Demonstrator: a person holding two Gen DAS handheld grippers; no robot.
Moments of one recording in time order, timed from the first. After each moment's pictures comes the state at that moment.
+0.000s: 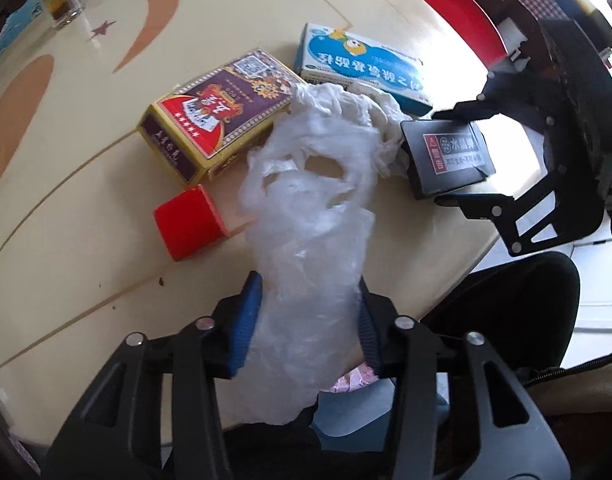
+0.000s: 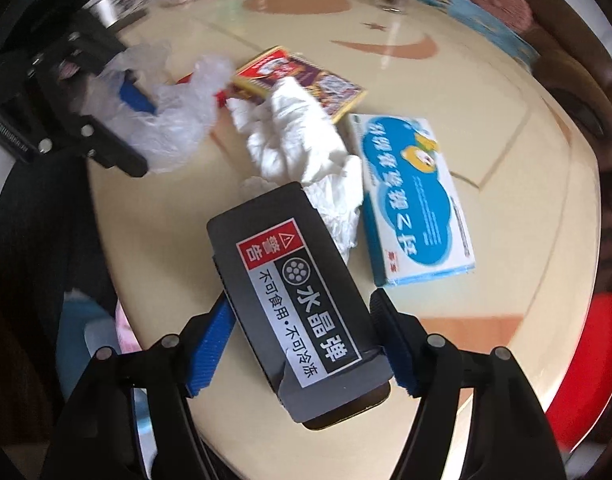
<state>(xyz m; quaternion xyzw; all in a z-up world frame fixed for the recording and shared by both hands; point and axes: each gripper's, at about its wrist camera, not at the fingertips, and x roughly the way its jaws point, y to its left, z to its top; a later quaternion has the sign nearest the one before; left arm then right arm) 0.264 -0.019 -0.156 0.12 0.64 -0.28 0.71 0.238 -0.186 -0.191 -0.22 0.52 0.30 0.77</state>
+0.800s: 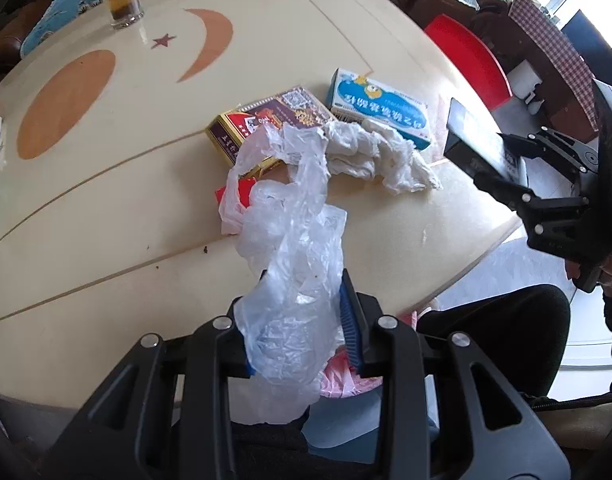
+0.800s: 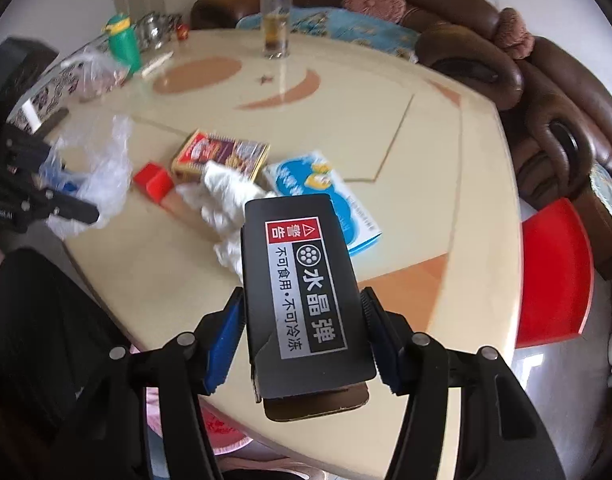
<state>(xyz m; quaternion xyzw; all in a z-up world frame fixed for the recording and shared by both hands) 0.228 0.013 -0.103 0.07 0.60 -0.25 0.76 0.205 -0.217 -0.131 -0.11 0.47 0.15 0.86</state>
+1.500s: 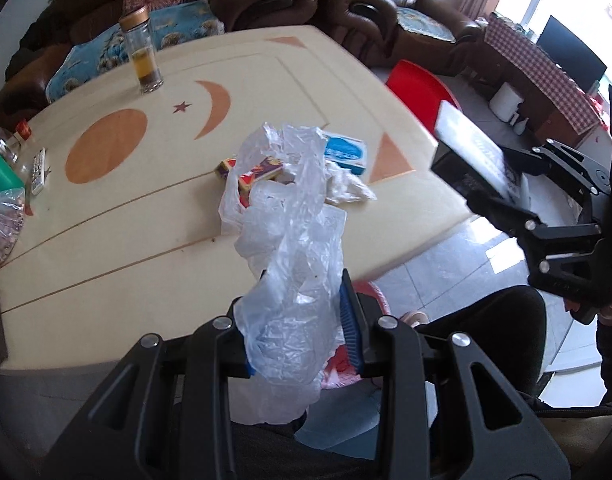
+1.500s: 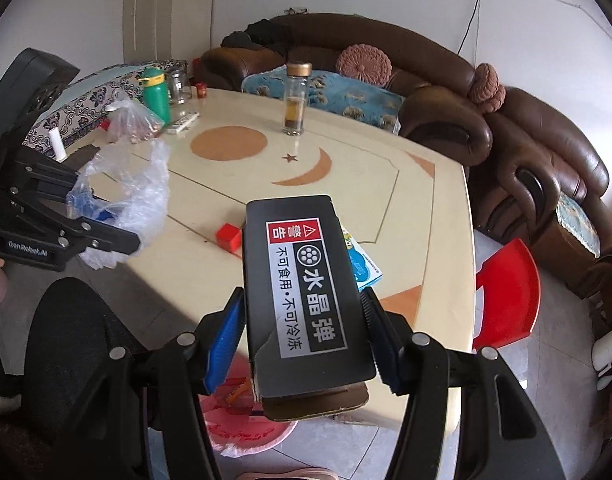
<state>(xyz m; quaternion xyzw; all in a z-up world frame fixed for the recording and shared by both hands) 0.127 0.017 -0.007 0.08 0.51 -0.25 0.82 0.098 -0.169 -0.023 -0.12 0.38 0.14 0.91</state>
